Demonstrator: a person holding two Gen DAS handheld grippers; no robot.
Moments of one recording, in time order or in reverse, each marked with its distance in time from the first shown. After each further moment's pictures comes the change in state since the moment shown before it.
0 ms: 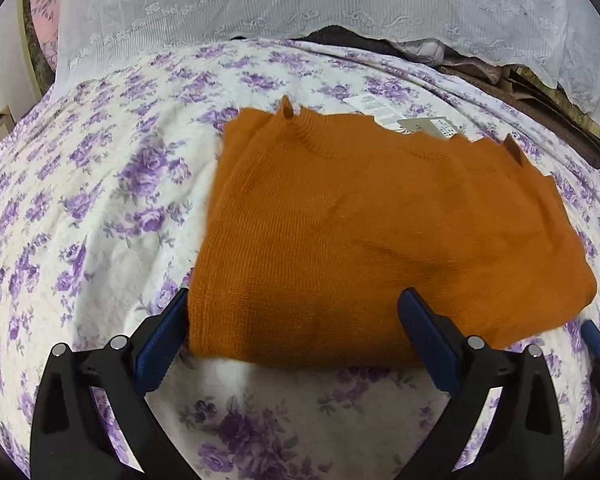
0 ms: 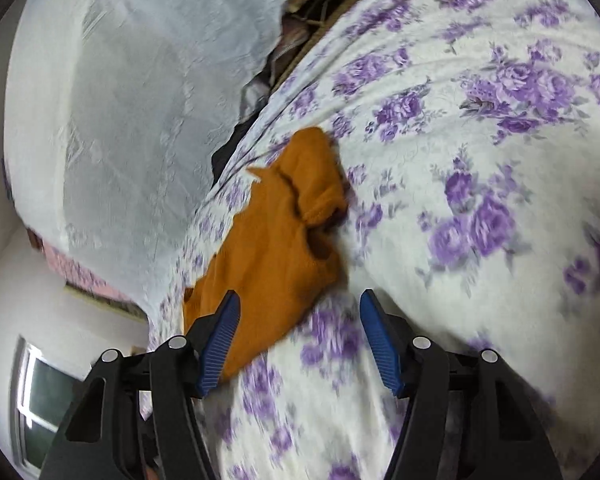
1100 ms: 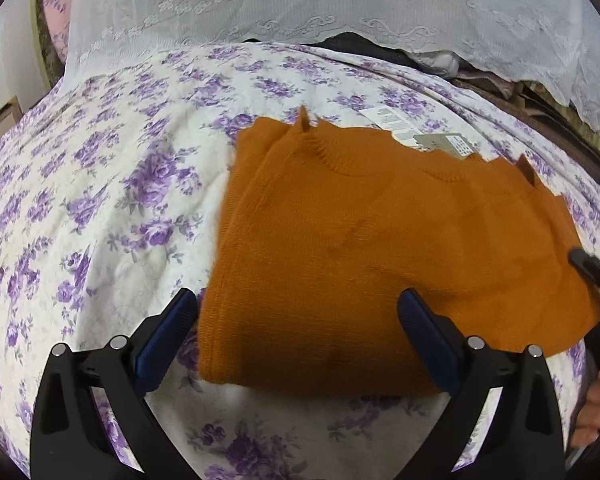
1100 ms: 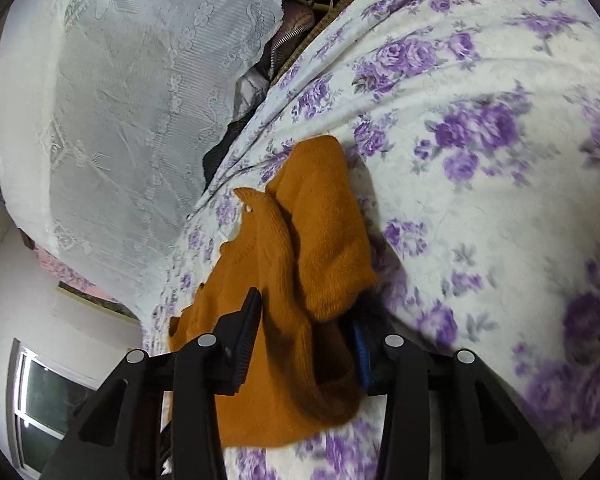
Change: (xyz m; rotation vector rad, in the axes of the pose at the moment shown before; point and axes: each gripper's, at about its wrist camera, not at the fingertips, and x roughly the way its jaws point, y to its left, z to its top) left arm 0.007 0.003 0.008 -0.031 -0.023 0.024; right arm 0.064 0.008 0.039 -0.037 0.024 -0.024
